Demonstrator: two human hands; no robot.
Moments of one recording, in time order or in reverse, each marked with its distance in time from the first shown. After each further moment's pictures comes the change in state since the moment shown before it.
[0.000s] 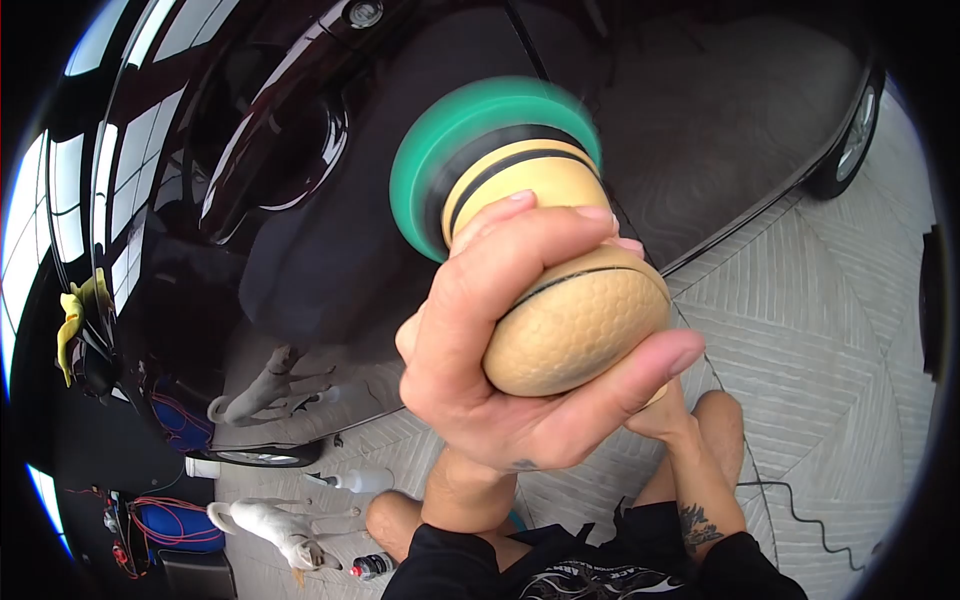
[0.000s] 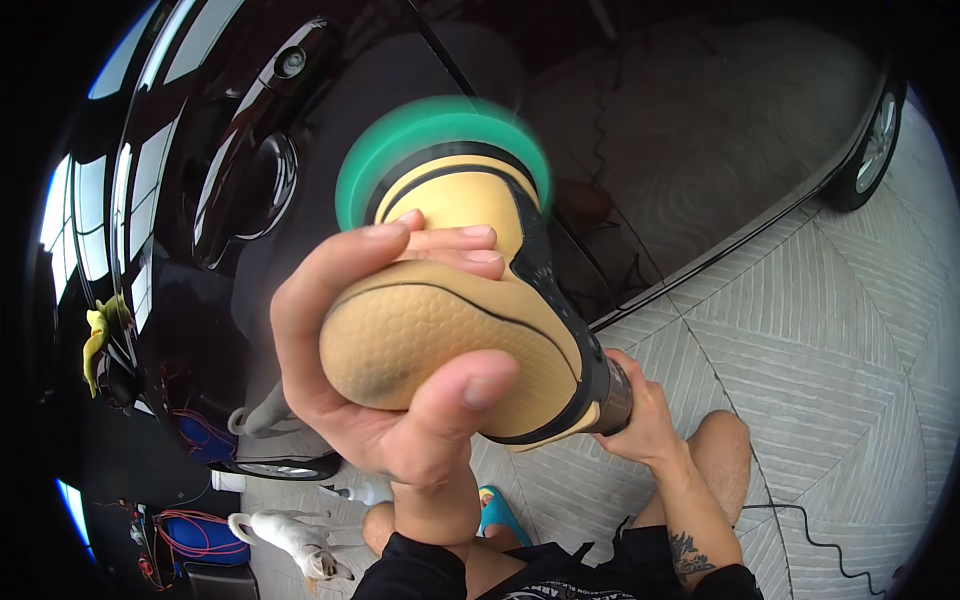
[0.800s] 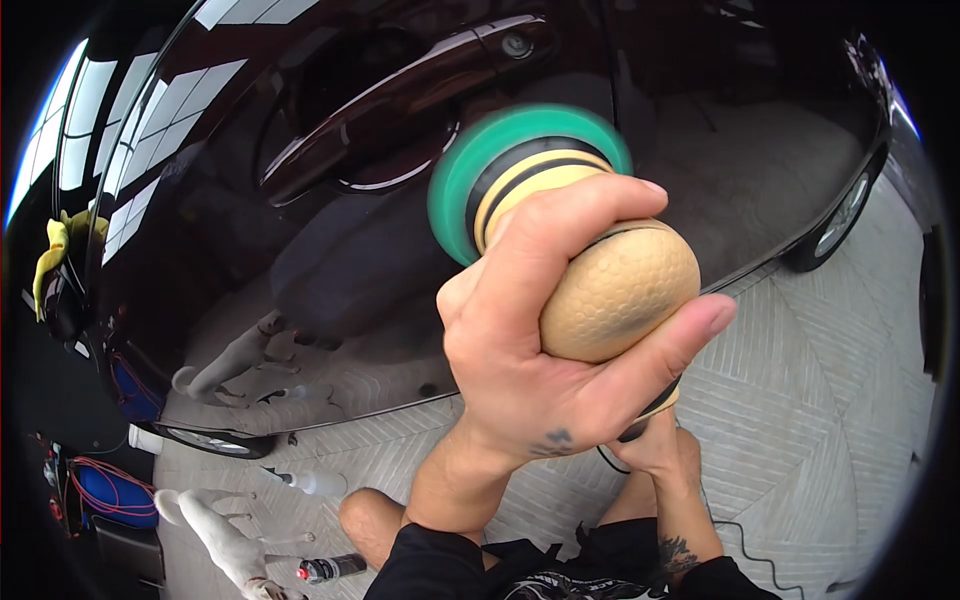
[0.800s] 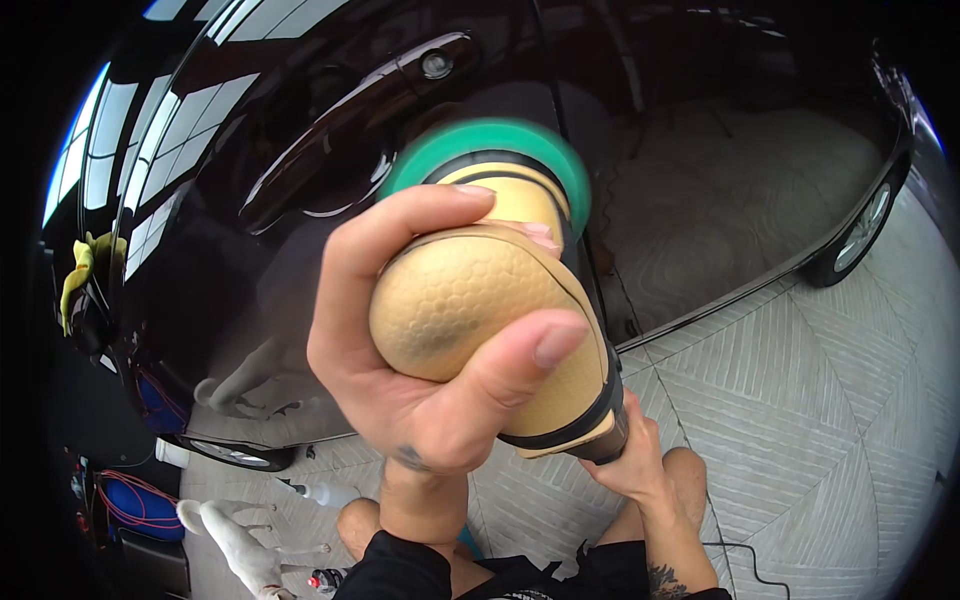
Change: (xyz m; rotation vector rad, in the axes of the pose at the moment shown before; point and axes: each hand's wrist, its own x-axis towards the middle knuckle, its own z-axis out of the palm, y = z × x) left_hand 0.034 0.014 -0.022 -0.195 0.090 -0.018; right_hand 0.010 -0.051 -0.014 -0.171 0.008 -0.079
